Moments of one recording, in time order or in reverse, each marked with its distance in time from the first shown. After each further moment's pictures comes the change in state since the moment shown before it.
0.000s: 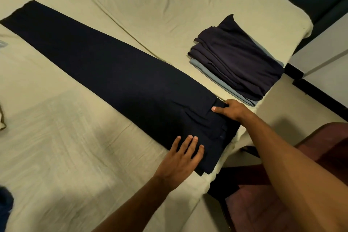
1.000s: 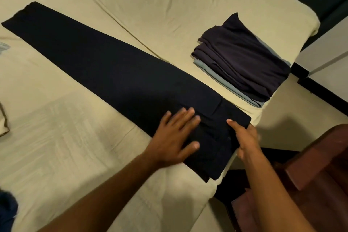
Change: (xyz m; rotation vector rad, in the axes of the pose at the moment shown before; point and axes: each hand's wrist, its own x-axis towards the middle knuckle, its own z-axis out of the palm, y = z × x) left_hand 0.019 -0.074 -0.049 -0.419 0.128 -0.106; right_hand -0.075 0.013 0.053 1.209 0.266 0.141
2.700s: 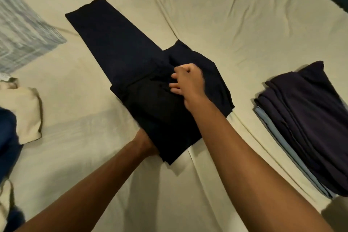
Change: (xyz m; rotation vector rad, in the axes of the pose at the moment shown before) left_hand 0.021 -0.189 -0.066 -0.349 -0.187 -0.735; right_hand -0.013 -0.077 0.387 -0.482 -0.502 -0.296
